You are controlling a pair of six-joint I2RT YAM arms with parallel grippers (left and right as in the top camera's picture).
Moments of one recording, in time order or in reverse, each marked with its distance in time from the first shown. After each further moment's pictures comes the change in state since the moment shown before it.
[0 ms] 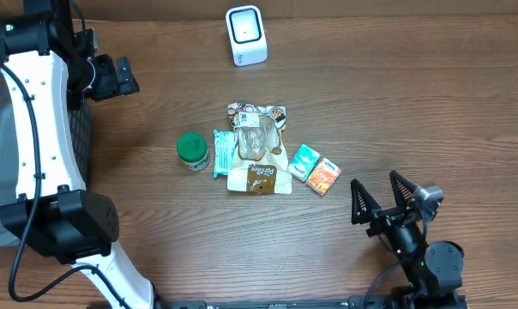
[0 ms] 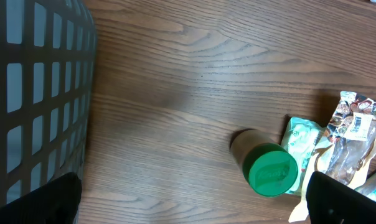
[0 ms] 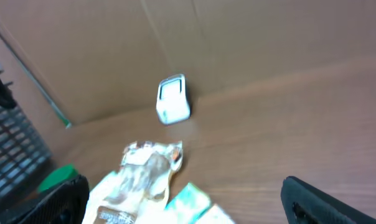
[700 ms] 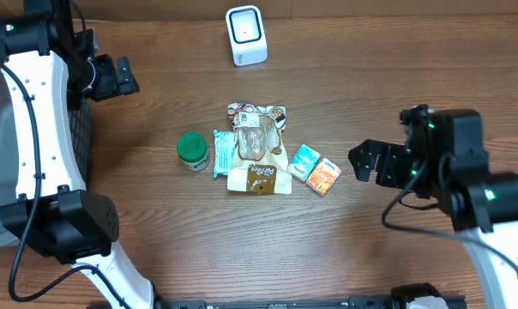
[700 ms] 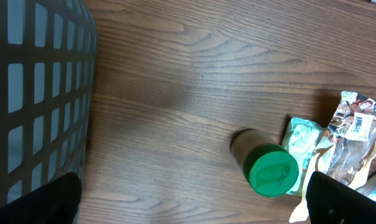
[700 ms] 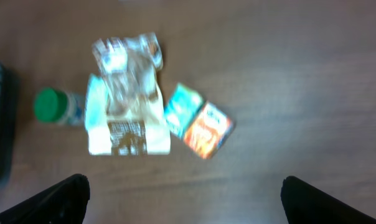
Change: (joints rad) left arm 0.000 0.000 0.000 0.000 -0.003 0.000; right arm 0.000 1.063 1.109 -0.988 -0.048 -0.085
